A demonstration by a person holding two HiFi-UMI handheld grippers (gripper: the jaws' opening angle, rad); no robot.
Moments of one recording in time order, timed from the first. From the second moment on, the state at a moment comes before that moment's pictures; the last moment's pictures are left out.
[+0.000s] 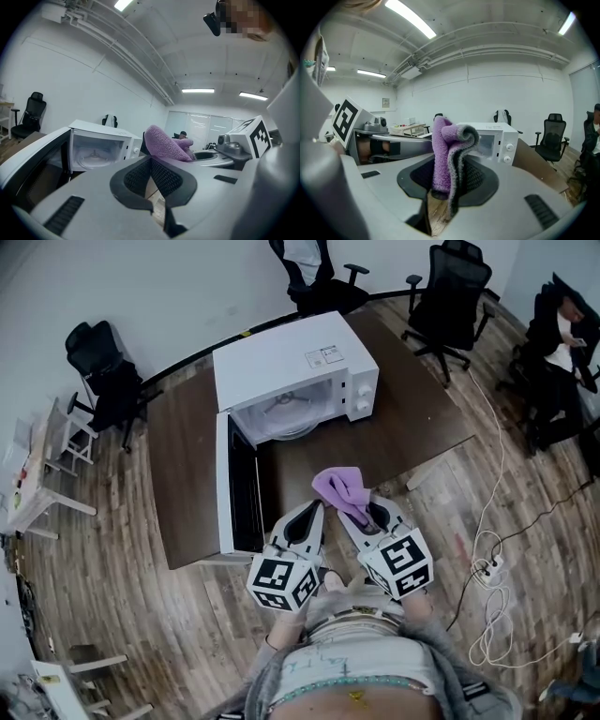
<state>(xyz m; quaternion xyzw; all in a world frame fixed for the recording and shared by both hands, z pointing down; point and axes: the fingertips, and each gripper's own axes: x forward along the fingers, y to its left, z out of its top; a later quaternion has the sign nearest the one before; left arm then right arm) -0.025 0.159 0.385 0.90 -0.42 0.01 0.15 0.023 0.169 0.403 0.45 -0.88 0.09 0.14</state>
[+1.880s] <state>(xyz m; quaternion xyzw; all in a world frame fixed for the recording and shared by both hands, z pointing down) 0.059 -0.033 0.381 0.84 -0.52 0.02 0.16 0.093 -0.039 0.397 0.30 -0.94 0.09 0.14</state>
